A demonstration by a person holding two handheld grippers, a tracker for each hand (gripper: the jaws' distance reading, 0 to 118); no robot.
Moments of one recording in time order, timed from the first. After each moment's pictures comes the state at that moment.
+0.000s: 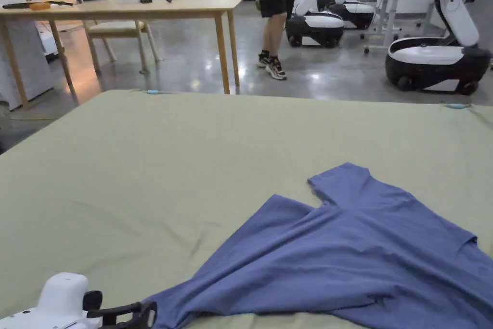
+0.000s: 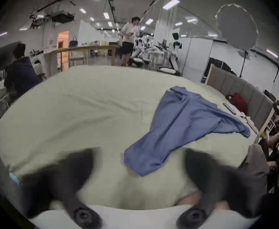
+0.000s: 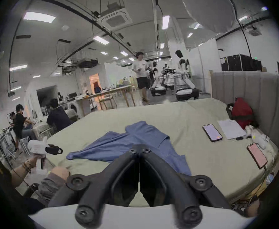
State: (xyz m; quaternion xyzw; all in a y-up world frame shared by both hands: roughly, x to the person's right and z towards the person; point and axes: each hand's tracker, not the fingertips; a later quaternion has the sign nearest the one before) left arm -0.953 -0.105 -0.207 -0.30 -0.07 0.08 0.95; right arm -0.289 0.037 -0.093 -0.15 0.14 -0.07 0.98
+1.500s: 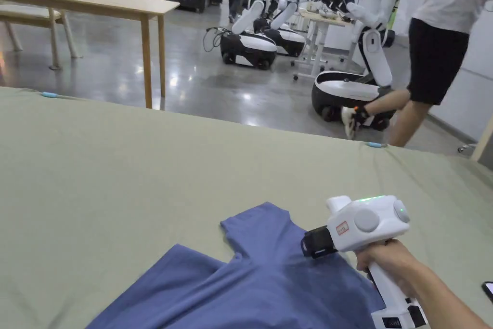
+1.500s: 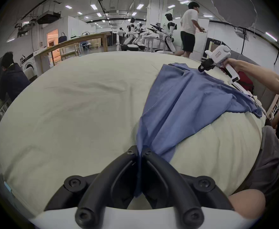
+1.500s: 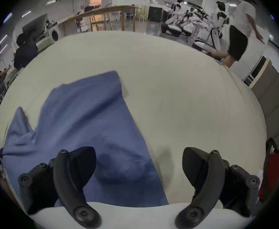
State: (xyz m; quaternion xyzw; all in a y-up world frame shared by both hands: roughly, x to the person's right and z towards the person) left arm -0.906 -0.151 -0.237 -0.36 -0.09 0.01 0.93; right arm -0.396 -0.117 -0.659 -0.48 0.14 0.13 0.86
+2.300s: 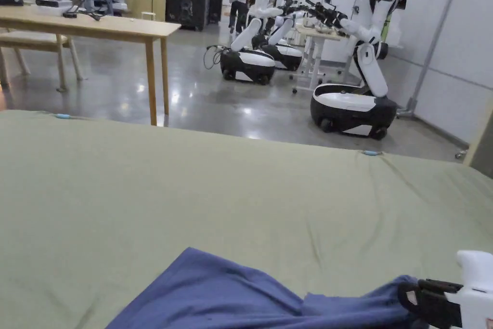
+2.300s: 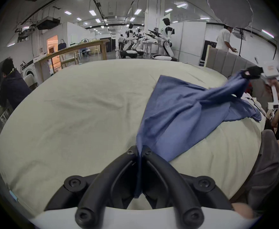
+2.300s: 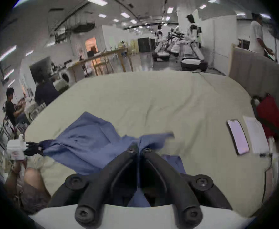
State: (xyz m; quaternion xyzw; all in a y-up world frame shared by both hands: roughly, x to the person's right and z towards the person) left arm -0.895 -0.126 -0.244 -0.33 -0.09 -0.01 0.94; right arm -0.310 -0.005 -0.336 -0.32 0.15 -0.02 0.93
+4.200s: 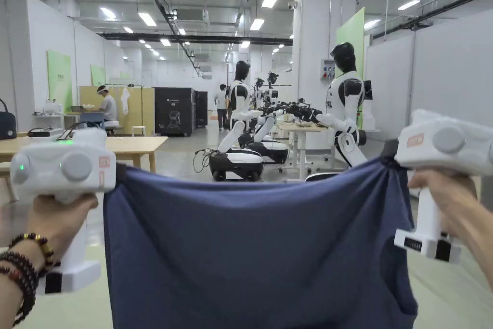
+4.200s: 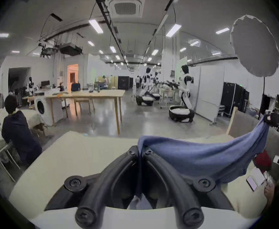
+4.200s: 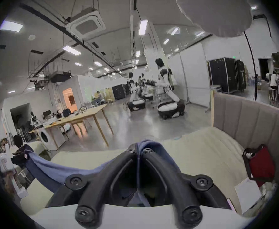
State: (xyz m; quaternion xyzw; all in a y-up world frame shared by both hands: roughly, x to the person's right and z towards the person) left arm -0.868 0.179 -0.632 -0.15 -0.01 0.03 0.99; right arm -0.310 0.215 -0.627 -0.13 0.01 -0.11 0.99
